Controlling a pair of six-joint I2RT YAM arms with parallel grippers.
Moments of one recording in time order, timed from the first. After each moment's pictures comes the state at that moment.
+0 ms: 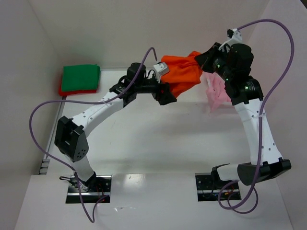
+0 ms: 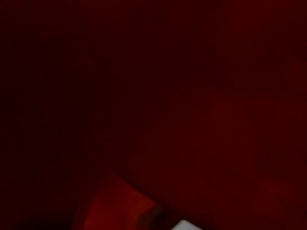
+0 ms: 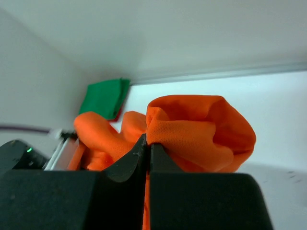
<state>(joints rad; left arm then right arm) -0.59 1.73 1.55 -0.14 0.66 -0.07 0.21 1.33 1.71 -0.50 -0.13 0.49</state>
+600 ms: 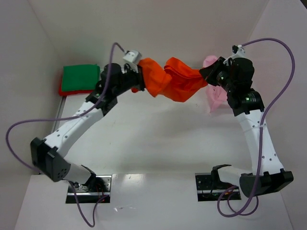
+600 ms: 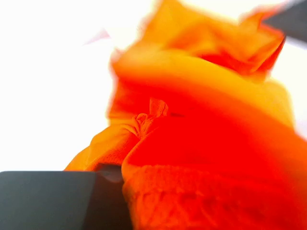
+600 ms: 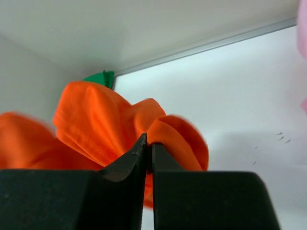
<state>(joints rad) -0.57 1.49 1.39 -0.01 0.30 -0.27 0.16 1.19 1.46 -0.50 -0.14 0.58</state>
